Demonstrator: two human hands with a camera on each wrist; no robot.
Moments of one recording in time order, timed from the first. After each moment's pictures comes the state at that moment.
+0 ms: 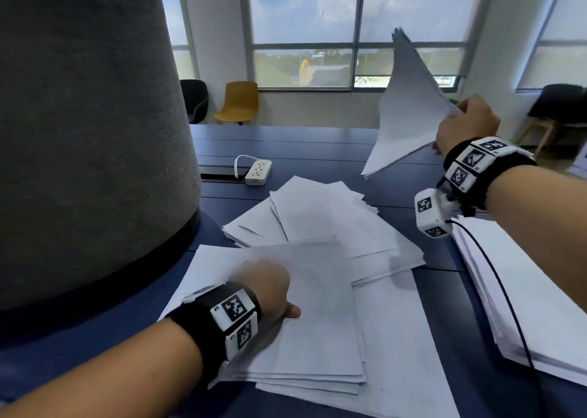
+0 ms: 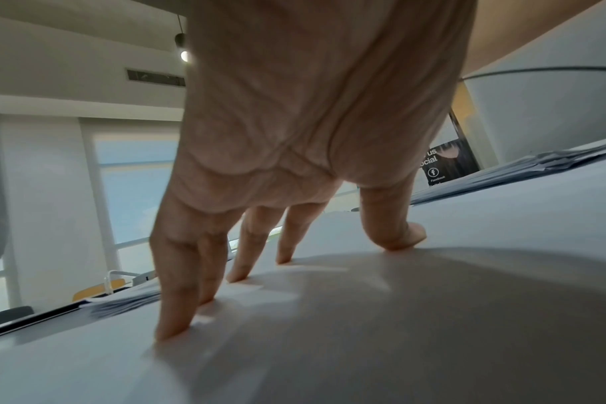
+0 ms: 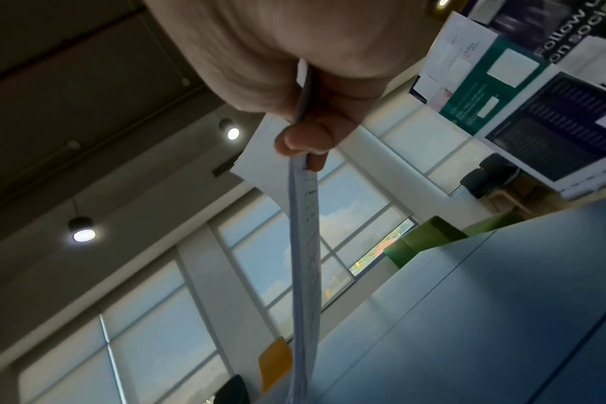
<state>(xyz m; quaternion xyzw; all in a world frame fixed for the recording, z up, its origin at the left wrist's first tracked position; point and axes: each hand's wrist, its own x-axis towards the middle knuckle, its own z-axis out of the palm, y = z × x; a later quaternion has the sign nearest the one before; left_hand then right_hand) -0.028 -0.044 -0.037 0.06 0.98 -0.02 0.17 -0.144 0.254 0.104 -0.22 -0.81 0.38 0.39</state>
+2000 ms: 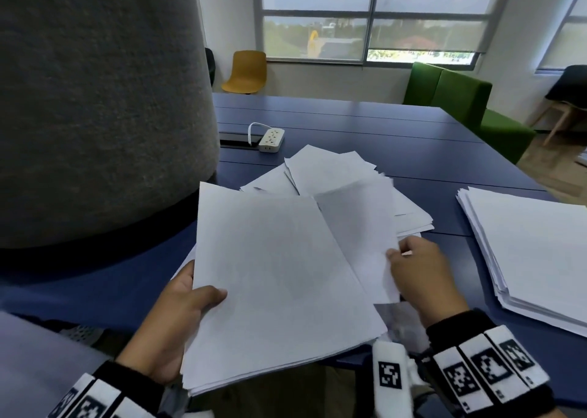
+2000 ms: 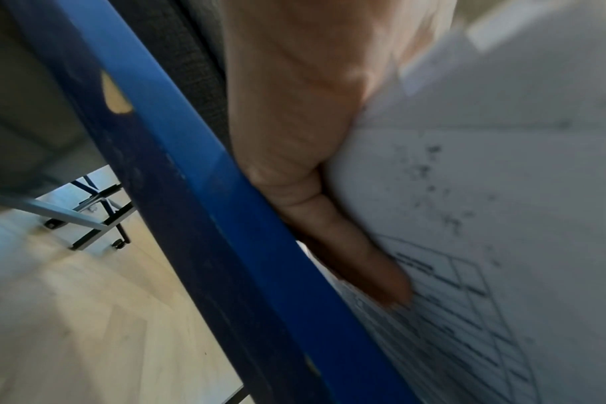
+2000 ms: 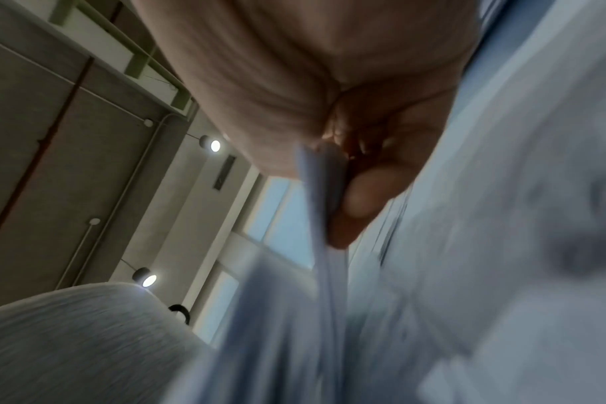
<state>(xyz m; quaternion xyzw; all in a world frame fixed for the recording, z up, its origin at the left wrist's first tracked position) 0.099 -0.145 -0.059 -0.13 0.63 0.76 0.05 0.044 0.149 -0.055 -0.16 -0.89 0.41 0.11</state>
